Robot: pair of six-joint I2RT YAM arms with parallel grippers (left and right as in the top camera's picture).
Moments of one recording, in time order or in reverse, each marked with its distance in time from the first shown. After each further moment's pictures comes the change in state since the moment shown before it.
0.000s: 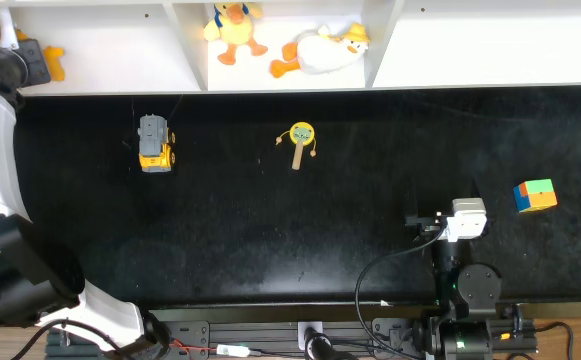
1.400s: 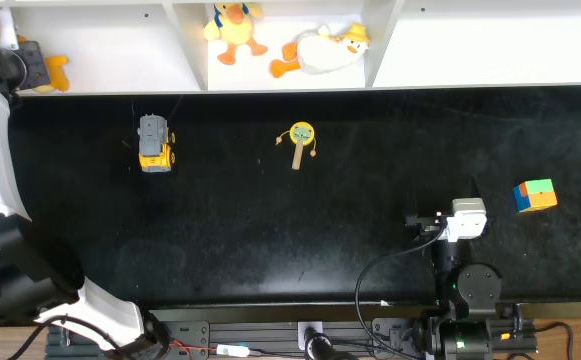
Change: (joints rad) left arm -0.002 0.019 0.093 -0.164 0.003 0.001; right arm 0.000 0.000 0.000 -0.001 0.000 0.000
